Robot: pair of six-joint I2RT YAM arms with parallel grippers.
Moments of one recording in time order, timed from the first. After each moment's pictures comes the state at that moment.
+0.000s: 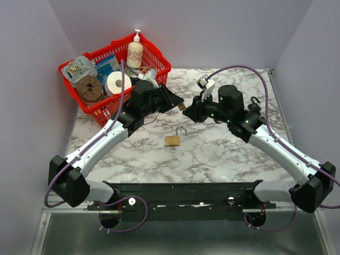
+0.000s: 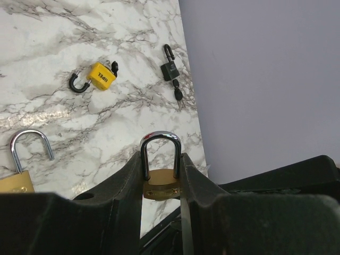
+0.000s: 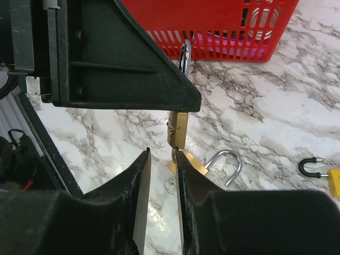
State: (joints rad) left arm -0.61 1.34 1.19 -0.13 0.15 -0.98; right arm 0.67 1.25 1.17 -0.23 -0.26 0.14
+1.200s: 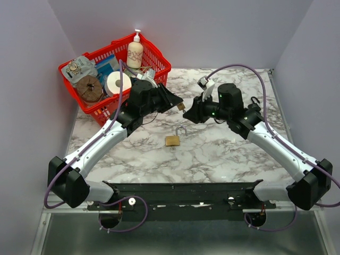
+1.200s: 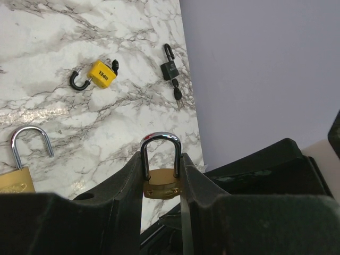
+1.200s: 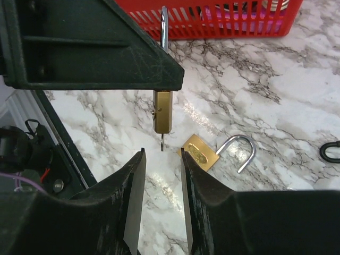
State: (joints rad) left arm -0.60 1.34 1.19 -0.15 0.16 -0.99; right arm 0.62 1.28 1.17 -0.28 -0.37 0.19
